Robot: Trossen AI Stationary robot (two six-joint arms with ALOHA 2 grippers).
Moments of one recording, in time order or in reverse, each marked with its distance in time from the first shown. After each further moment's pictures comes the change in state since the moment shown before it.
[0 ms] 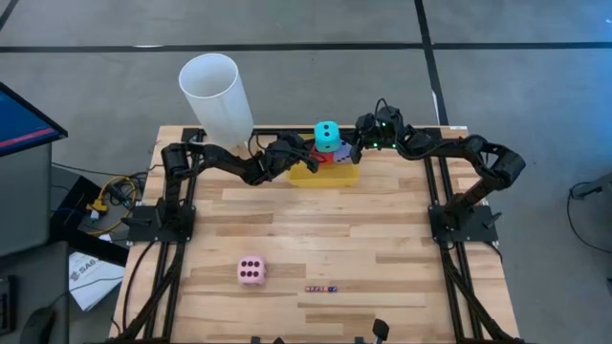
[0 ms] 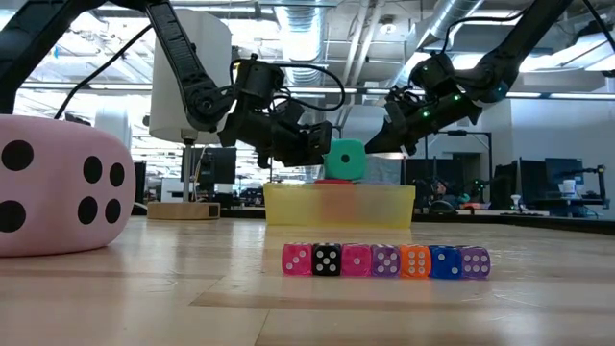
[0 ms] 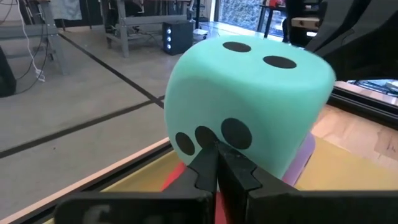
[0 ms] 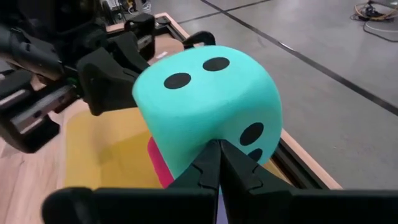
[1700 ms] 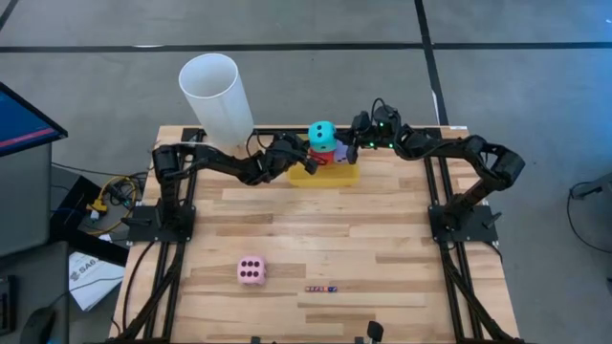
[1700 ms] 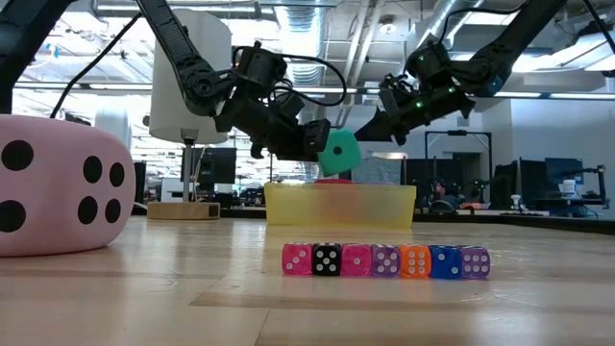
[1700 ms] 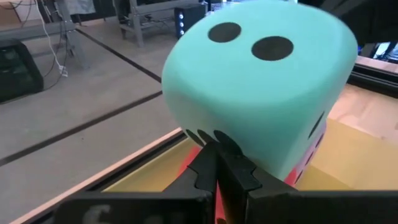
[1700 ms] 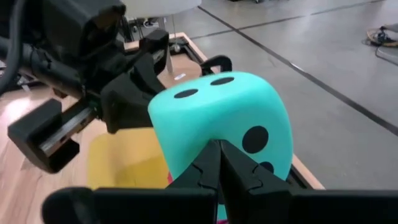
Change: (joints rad) left arm -0.026 -0.083 0.000 -0.164 -0.086 0.044; right arm 0.038 0.000 0.038 0.023 -0.007 -0.008
